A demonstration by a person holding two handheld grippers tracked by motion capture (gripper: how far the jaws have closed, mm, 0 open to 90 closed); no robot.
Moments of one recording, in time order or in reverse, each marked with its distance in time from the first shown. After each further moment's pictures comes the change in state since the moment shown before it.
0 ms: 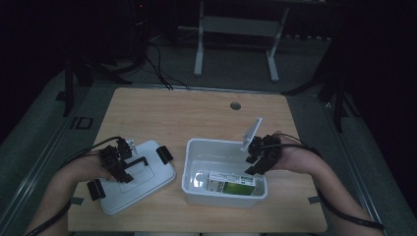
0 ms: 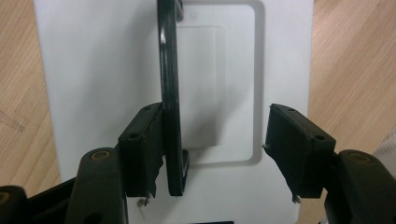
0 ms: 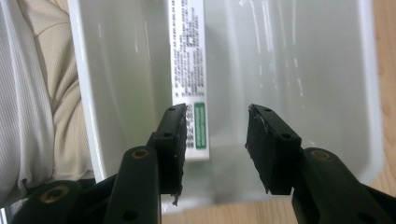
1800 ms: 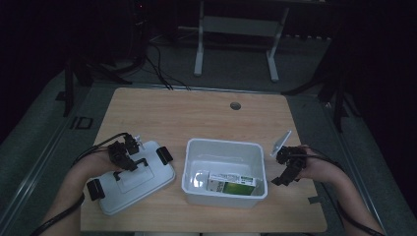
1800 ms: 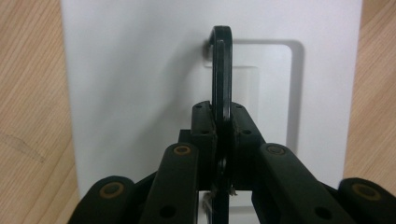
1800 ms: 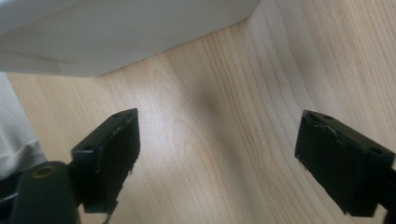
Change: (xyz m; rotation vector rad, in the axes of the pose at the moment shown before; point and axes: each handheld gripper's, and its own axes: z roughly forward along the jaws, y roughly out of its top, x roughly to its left) left arm 0.013 0.018 0.014 -0.020 0.033 -0.018; right arm -0.038 -0.109 0.051 0.043 -0.037 0.214
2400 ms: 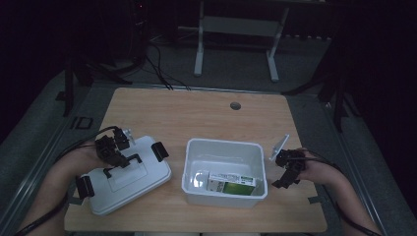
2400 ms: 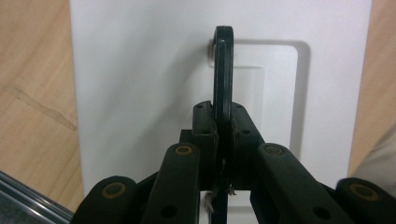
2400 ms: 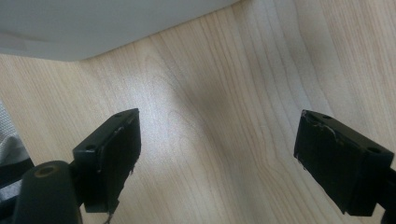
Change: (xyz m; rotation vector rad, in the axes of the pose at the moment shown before) left arm -0.012 -0.007 -0.060 -0.030 0.017 0.036; right arm -0.001 -0.006 0.014 0.039 0.001 -0.016
